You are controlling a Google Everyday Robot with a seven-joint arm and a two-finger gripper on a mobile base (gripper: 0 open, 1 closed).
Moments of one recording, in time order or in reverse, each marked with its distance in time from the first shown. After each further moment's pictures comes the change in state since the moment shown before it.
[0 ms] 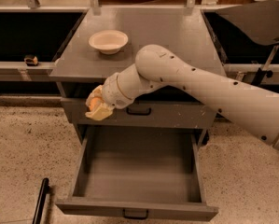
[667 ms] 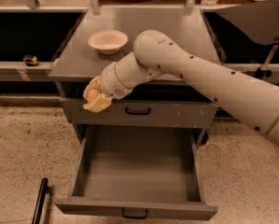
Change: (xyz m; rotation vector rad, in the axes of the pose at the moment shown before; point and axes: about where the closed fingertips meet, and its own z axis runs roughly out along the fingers) arm -0.019 -0.016 -0.013 -0.028 -0.004 -0.033
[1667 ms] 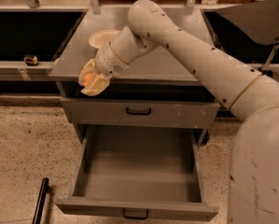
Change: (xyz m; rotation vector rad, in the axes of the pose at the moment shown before) arm -0.021 -0.034 -0.015 -0.160 -0.021 -0.093
